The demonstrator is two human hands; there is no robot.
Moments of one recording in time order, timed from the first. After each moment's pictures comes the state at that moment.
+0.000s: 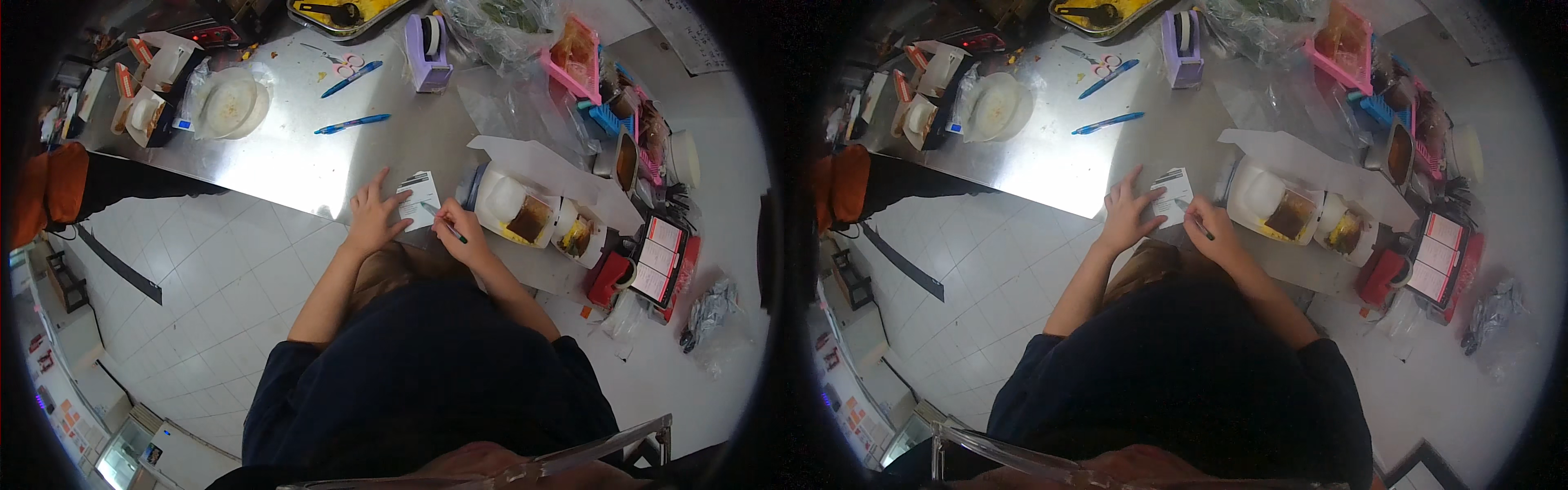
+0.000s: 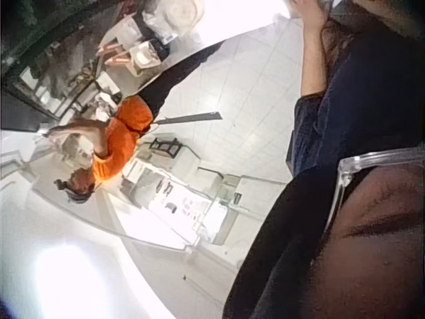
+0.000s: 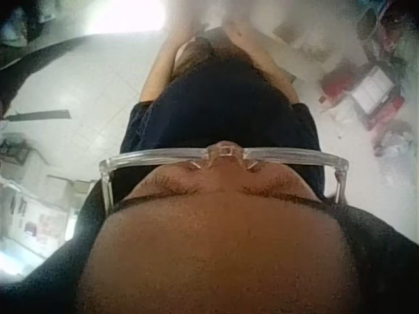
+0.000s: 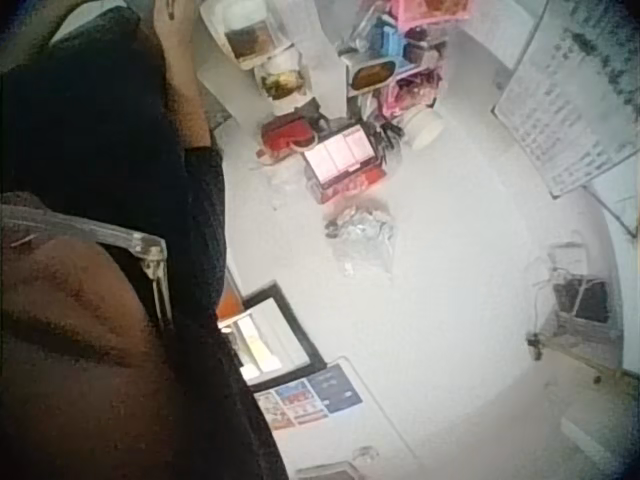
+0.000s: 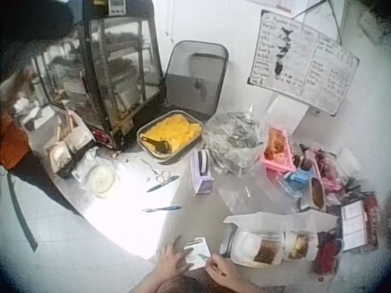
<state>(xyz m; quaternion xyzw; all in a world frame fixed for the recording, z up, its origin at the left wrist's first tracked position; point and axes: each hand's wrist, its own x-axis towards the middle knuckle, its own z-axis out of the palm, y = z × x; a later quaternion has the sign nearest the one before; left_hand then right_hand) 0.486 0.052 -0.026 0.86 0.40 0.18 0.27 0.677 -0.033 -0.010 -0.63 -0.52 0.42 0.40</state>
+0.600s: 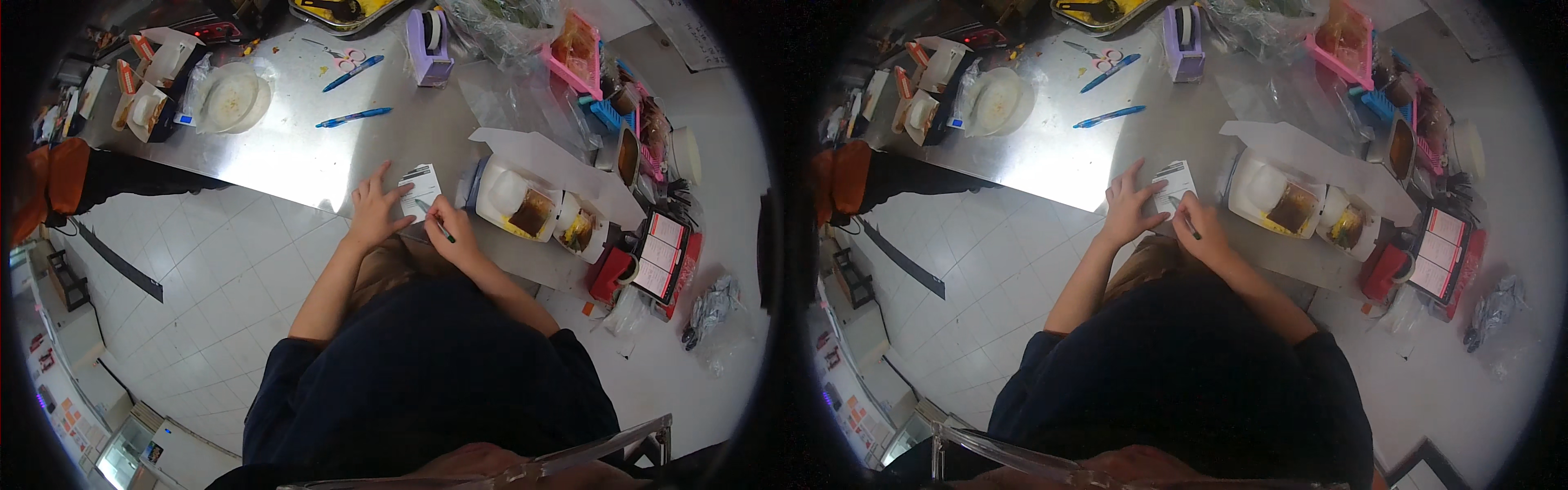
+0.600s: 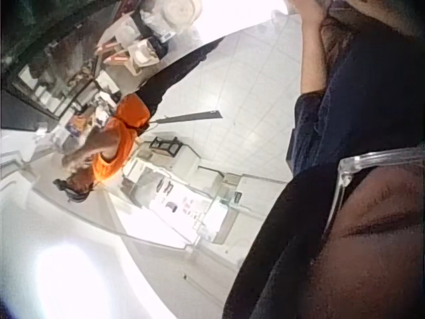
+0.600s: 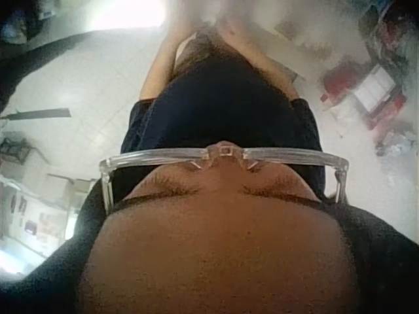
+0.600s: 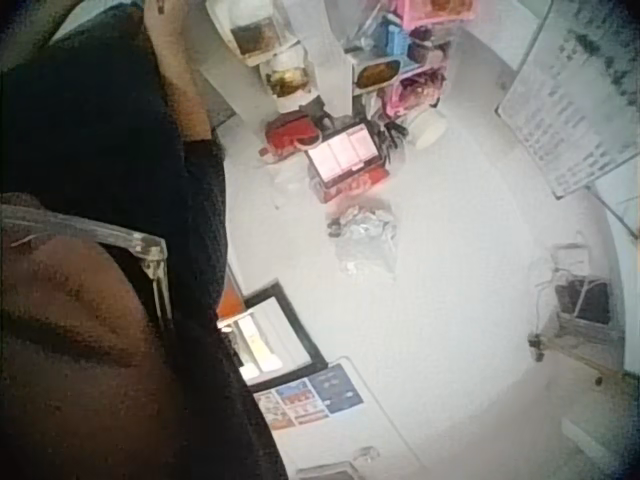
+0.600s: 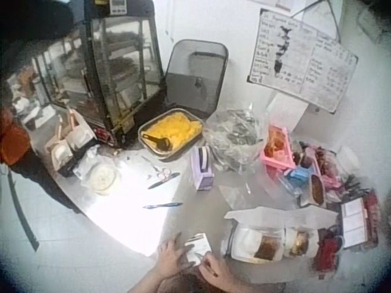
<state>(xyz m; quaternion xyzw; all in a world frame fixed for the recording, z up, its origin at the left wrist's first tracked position) 0.487 0.050 -0.023 0.85 0.41 0.17 0.28 0.652 -0.034 -0.004 -0.64 -0.55 0.38 0.36</state>
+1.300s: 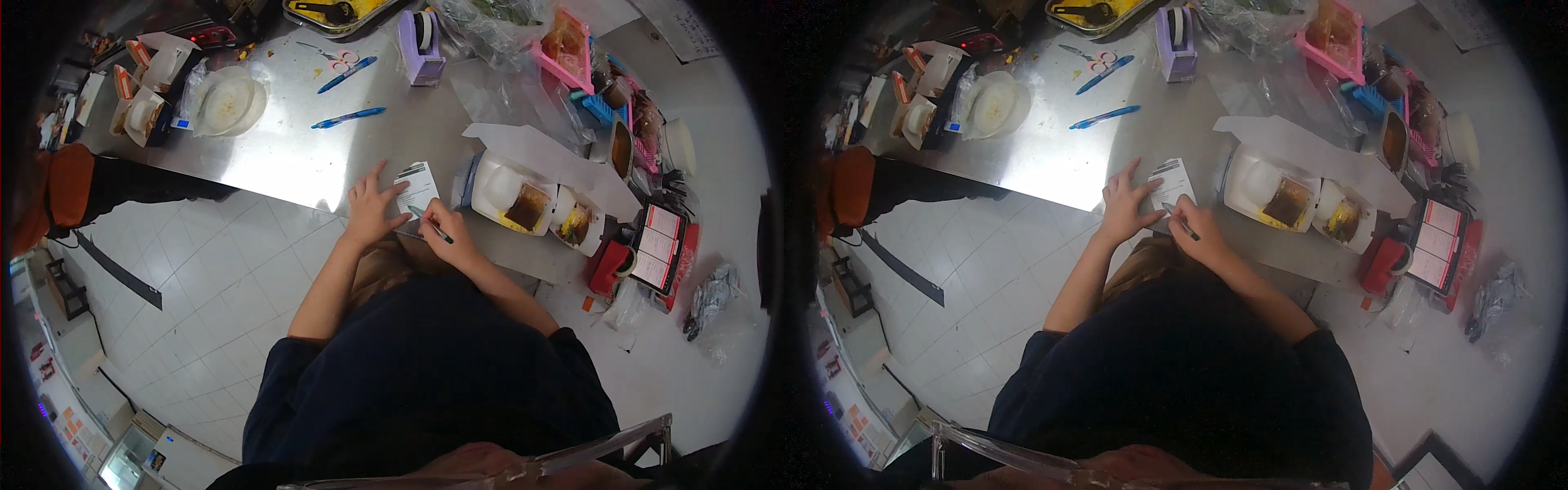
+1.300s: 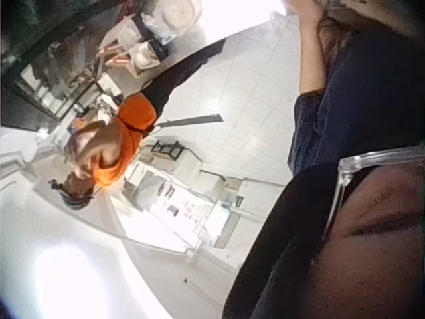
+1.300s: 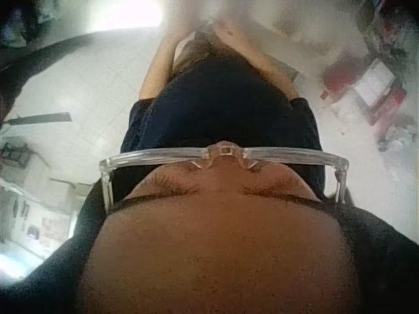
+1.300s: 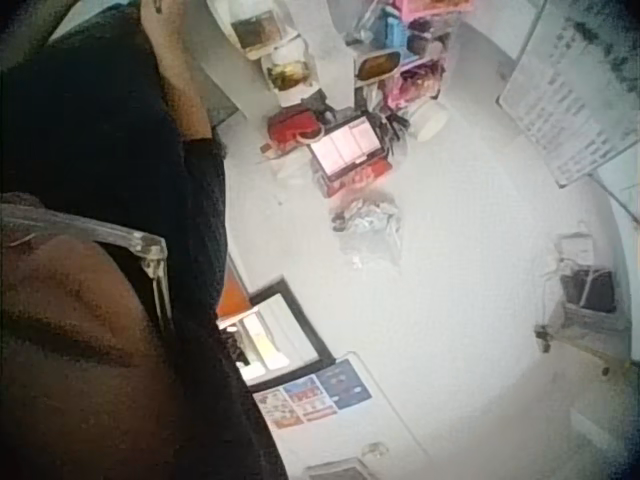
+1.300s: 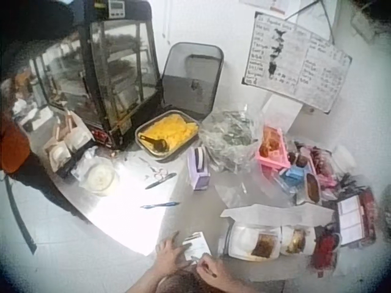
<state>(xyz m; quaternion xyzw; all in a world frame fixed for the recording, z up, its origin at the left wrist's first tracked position) 0.486 0.049 -0.027 0.85 0.41 0.18 0.27 0.650 -0.044 -0.005 -0.63 -0.55 0.38 0.39</state>
